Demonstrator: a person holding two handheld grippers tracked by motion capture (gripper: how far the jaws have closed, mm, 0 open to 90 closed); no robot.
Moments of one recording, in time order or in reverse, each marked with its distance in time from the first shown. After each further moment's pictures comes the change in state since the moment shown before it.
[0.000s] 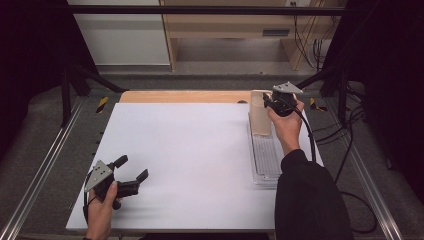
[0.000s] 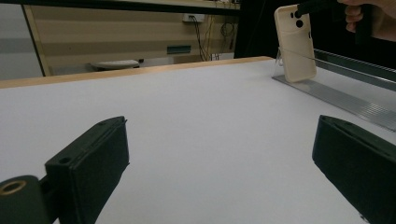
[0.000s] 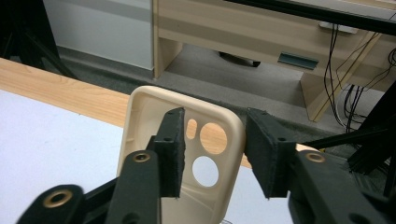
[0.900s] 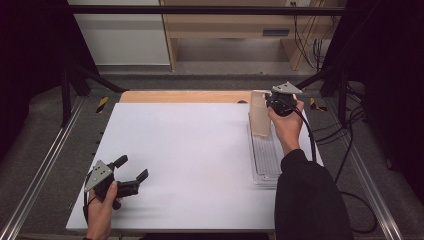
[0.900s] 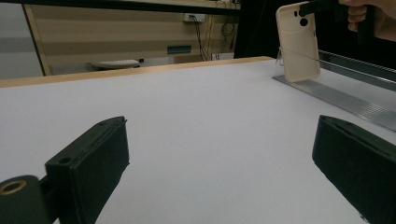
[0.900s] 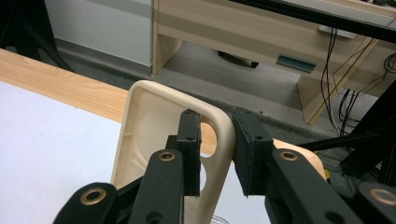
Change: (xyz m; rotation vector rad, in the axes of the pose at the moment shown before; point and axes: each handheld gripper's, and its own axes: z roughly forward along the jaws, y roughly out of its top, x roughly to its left) left arm 0.000 0.000 0.000 0.000 0.001 -0.003; right arm 0.000 0.000 -0.001 0.008 -0.004 -0.042
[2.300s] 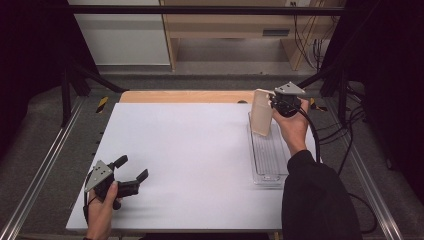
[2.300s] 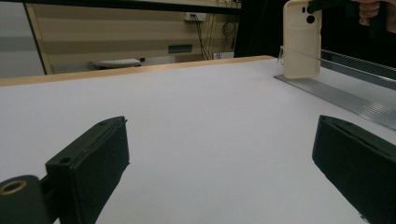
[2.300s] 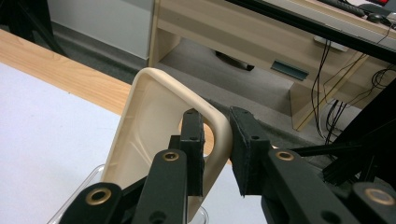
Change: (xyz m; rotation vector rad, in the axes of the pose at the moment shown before) left arm 0.000 -0.001 0.000 0.004 0.004 -0.001; right arm -0.008 0.002 -0.012 0.008 -0.008 -0.095
